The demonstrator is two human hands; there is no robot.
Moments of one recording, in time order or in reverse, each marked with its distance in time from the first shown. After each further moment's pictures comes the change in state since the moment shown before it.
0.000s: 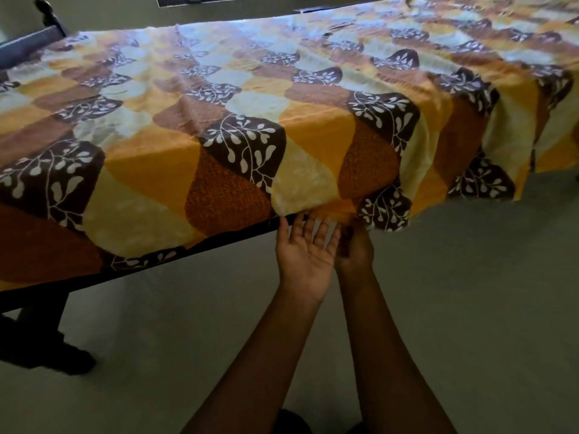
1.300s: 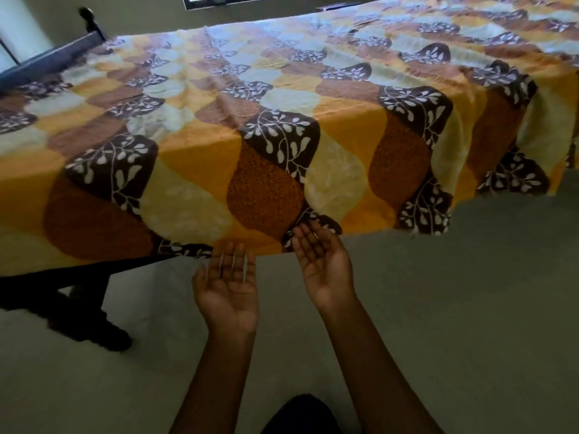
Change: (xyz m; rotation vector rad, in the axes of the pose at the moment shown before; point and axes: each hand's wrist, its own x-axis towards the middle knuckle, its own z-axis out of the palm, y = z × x) left_hand -0.055 0.090 -0.084 -0.117 0.214 0.421; right_hand -0.095 0.047 0.019 0.041 -0.286 0.283
